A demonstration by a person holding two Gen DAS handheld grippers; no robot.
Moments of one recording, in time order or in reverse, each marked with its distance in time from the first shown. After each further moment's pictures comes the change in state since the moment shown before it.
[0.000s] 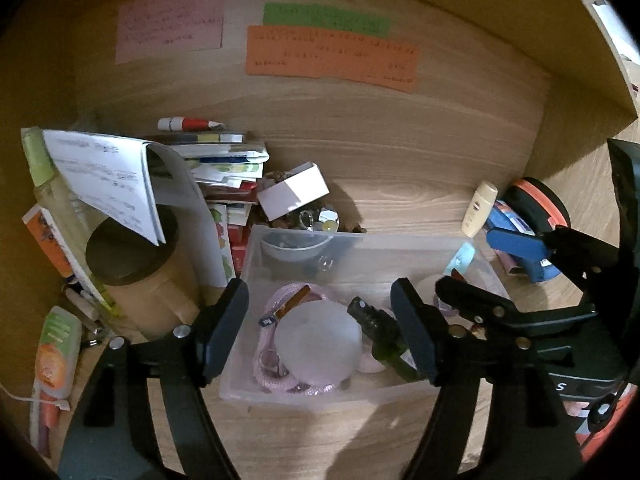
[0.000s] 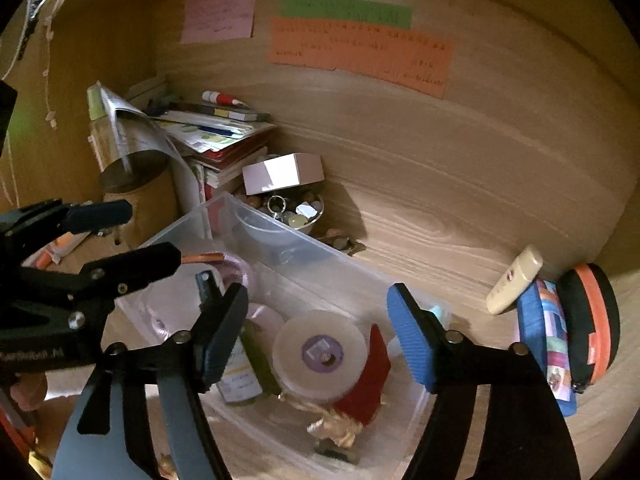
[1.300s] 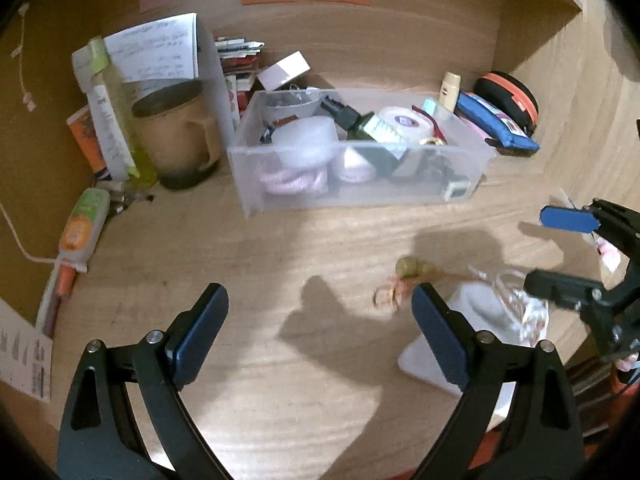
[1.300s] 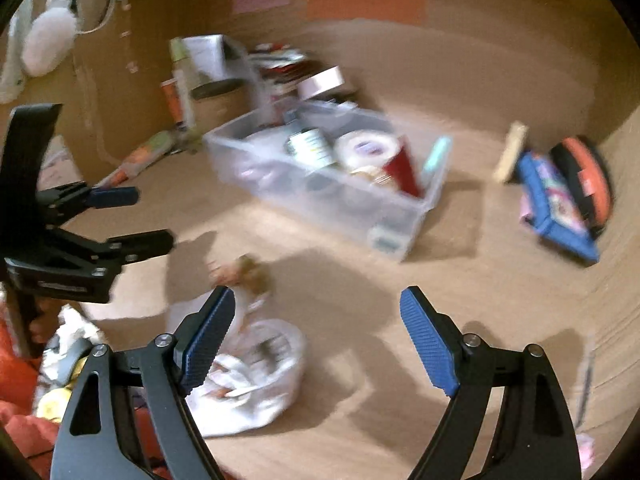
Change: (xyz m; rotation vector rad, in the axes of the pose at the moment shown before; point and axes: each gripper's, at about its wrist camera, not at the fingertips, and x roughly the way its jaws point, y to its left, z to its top) left arm -0.074 -0.019 -0.136 0.092 0.177 0.037; right arm -0.097 0.030 -0.136 0.068 0.105 0.215
